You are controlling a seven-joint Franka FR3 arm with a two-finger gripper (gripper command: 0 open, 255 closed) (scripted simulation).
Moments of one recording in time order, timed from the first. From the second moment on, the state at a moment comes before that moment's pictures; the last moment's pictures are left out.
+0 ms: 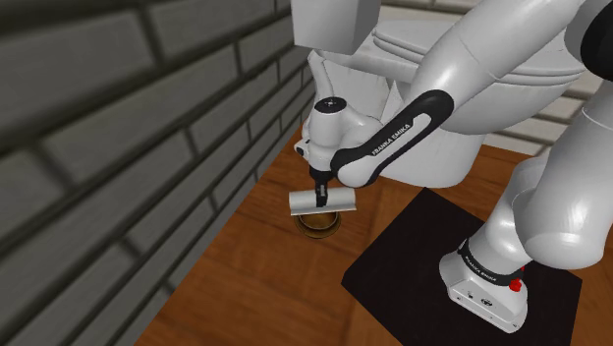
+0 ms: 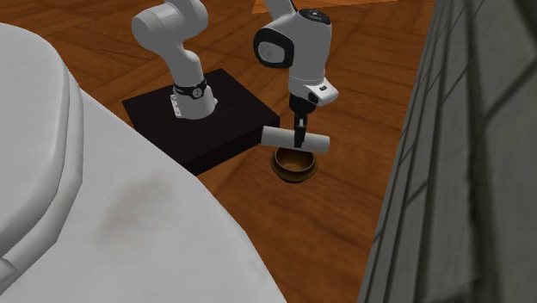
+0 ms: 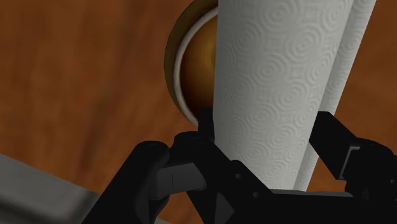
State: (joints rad) arm 0.33 0.09 0.02 -2.49 -0.13 2.61 -0.37
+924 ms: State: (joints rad) arm 0.34 0.20 0.02 -2.49 -0.16 2.72 -0.34
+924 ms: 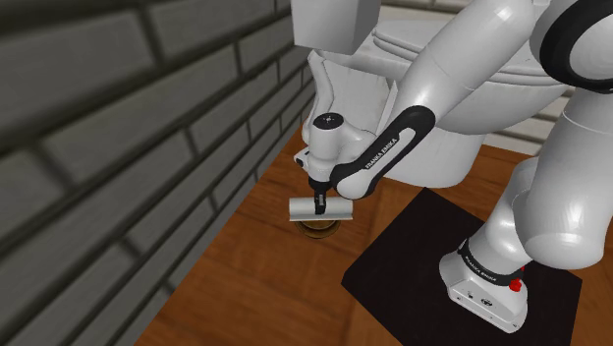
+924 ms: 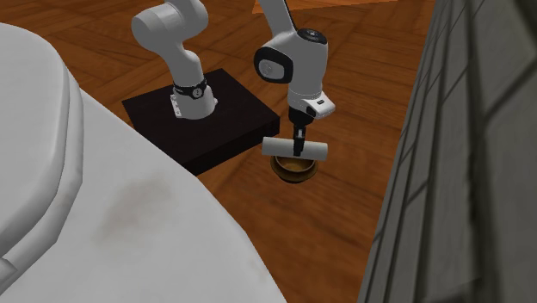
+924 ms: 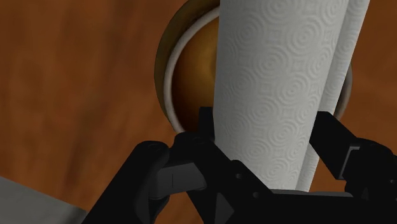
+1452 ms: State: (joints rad) arm 0.34 0.19 0.02 -2.49 -0.15 2.70 -0.34
